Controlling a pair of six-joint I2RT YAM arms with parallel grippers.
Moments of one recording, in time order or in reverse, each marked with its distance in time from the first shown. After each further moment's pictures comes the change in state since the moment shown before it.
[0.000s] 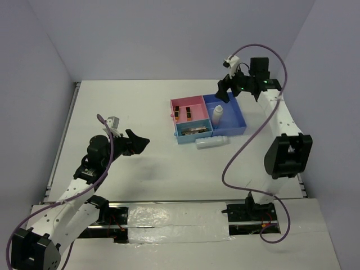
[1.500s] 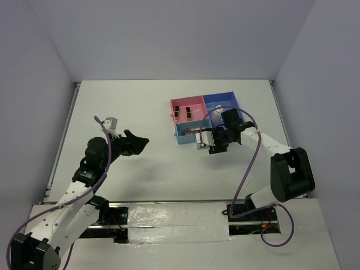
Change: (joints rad) left arm 0.000 -0.045 -0.014 0.016 -0.001 -0.004; right arm 0.255 -0.278 -0.761 0.022 0.149 -0.908
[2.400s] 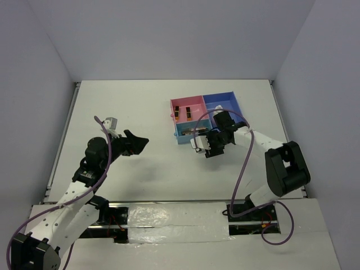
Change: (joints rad) left arm 0.000 0.000 0.000 -0.004 -0.007 0.001; right arm 0.078 0.083 0.015 0.007 0.054 -0.024
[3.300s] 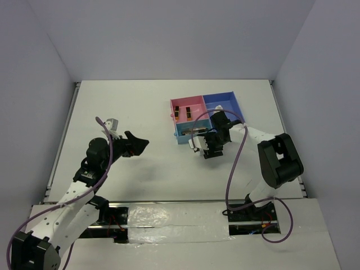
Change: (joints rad) left arm 0.000 0.009 -0.019 0.003 0.000 0.000; right arm 0.008 0.092 0.037 -0.042 0.003 0.018
